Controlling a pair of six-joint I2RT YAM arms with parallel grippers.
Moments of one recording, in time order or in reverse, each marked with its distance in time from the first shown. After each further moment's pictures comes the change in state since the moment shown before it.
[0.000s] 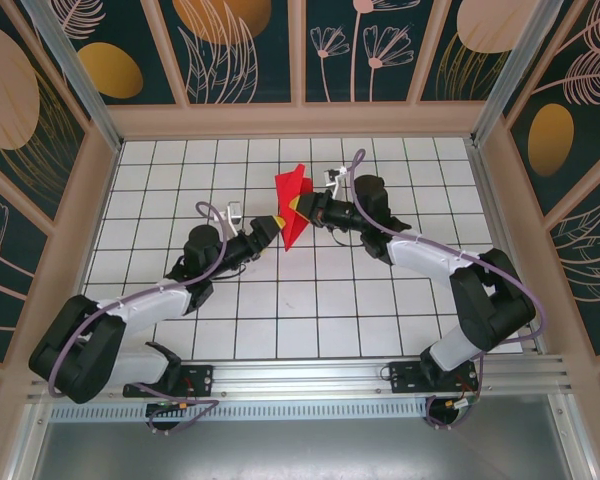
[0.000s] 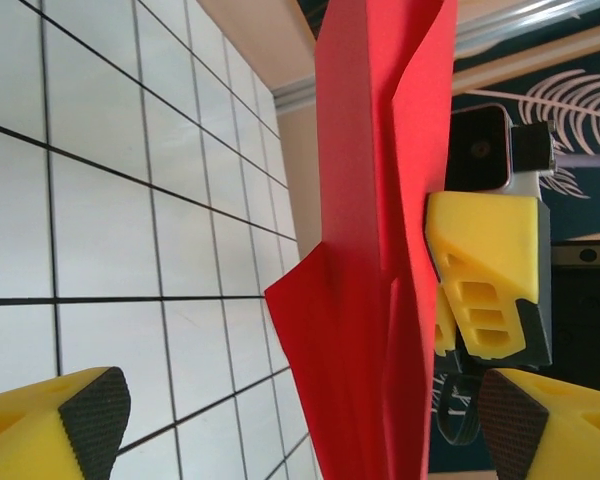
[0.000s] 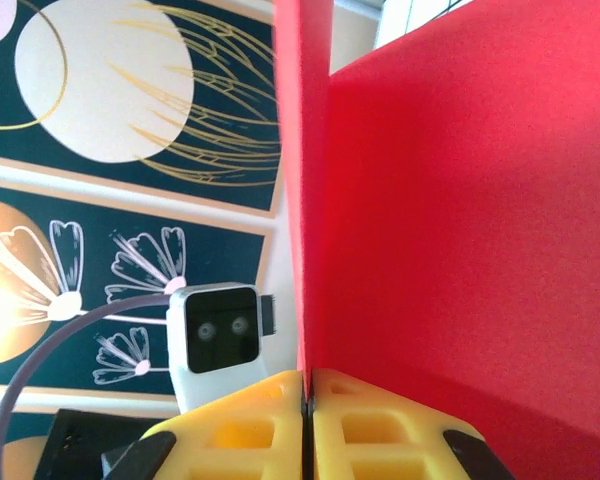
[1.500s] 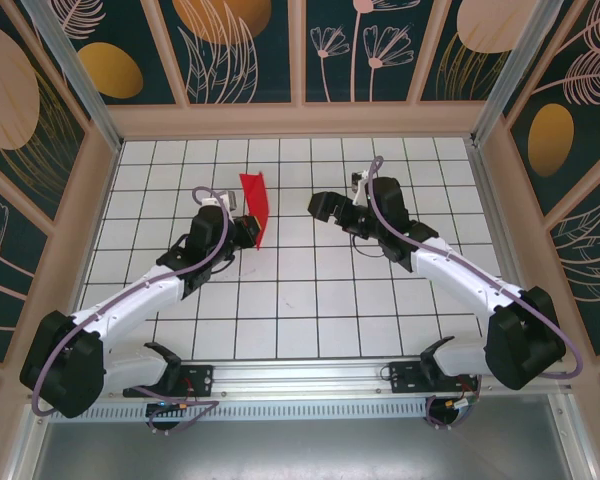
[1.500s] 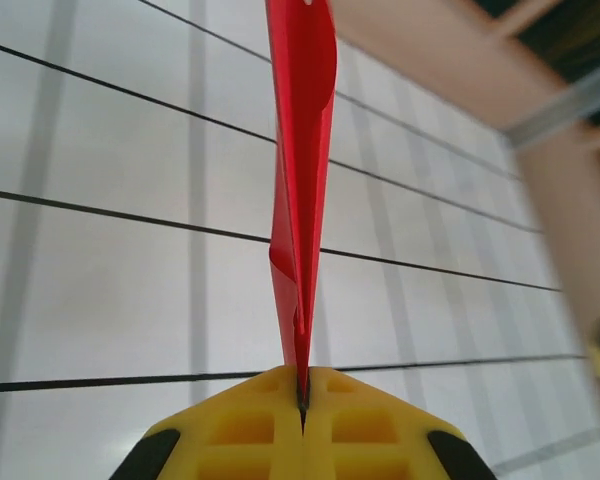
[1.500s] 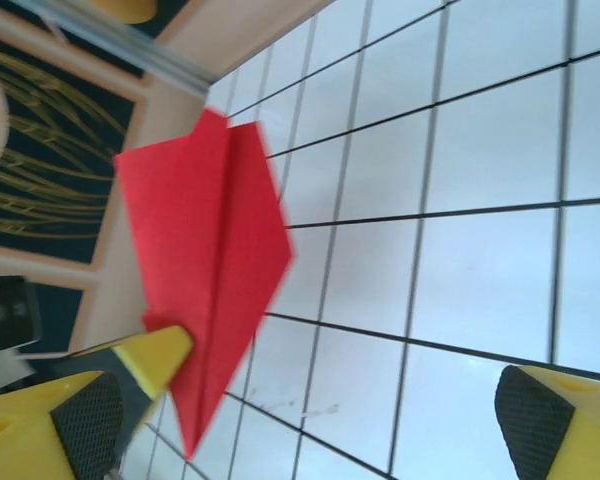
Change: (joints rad) left arm -0.014 -0.091 0.258 -0.742 -0.457 0.473; right arm -0.019 -0.236 0.000 -0.517 0.366 -0.327
